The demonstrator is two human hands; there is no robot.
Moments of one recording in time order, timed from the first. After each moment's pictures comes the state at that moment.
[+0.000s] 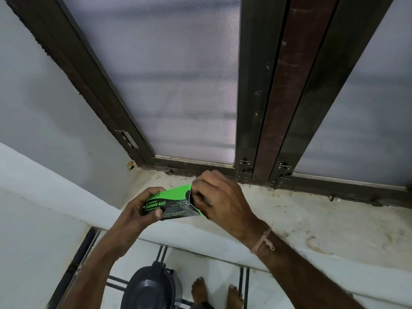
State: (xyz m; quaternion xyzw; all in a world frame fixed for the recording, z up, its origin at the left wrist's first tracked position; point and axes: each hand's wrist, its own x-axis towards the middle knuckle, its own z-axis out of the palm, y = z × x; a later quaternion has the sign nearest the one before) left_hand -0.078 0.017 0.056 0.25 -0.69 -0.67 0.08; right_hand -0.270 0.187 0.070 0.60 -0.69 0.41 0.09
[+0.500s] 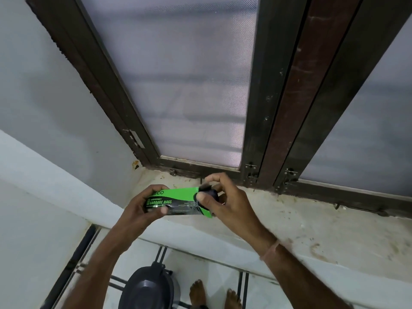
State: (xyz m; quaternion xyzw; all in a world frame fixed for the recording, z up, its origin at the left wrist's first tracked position) left_hand -0.081 0.007 0.051 0.28 -0.71 -0.64 0.12; right_hand -0.270 0.192 0.057 0.36 -0.67 0.58 -0.28
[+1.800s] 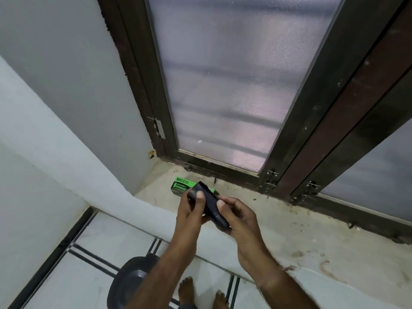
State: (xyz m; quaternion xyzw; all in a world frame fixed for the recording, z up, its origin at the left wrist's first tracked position) left_hand -0.126 0.094 0.035 0.39 -0.53 -0.71 0.24; right_hand -0.223 0.183 0.032 0.10 -0.61 0.67 -0.41
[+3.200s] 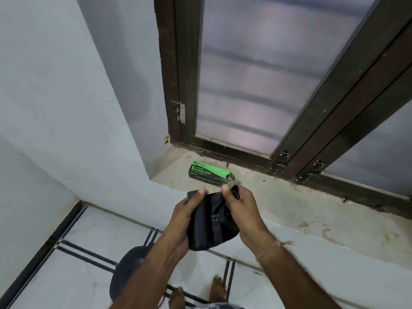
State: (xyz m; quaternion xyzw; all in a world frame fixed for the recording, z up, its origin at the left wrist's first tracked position) left_hand -0.027 0.068 0.045 0.36 -0.34 -0.85 0.14; right_hand -0.147 0.152 0.042 0.14 -0.72 0.60 -0.32
